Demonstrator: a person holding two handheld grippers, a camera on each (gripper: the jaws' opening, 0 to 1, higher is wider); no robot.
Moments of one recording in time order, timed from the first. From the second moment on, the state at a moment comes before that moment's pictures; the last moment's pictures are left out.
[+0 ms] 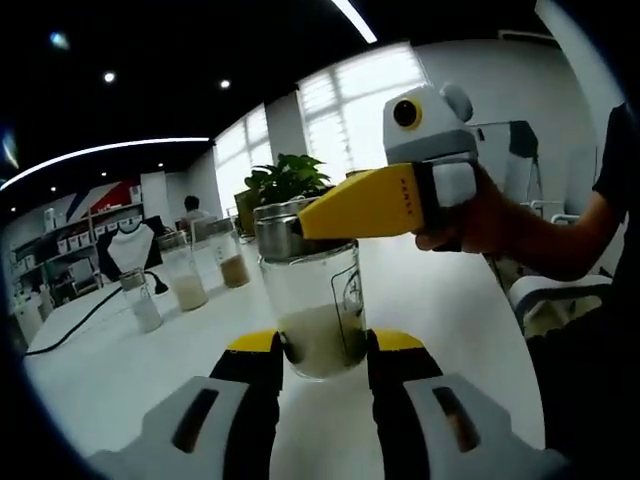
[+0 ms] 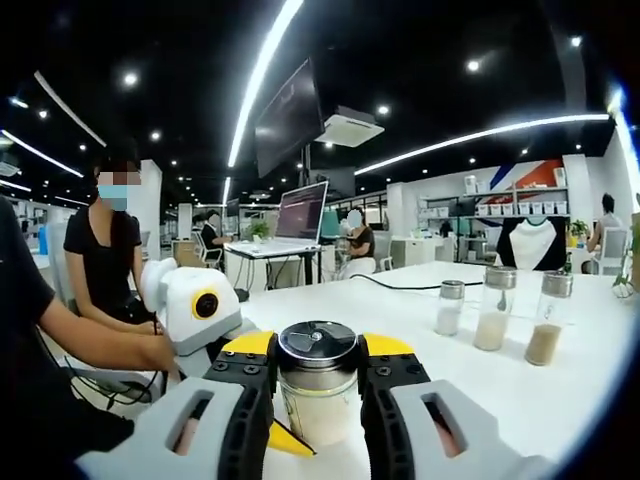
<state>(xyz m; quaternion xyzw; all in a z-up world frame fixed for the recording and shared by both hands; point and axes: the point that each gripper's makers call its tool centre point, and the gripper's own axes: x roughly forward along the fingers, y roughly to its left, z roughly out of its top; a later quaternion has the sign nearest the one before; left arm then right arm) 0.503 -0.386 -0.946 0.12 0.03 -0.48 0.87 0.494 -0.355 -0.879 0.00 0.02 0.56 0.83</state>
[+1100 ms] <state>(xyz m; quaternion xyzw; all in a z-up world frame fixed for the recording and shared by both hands) 0.547 -0.341 -0.978 0.16 0.08 -0.49 0.85 0.537 -0.316 -0.911 -0.06 0.07 0.58 0.81</state>
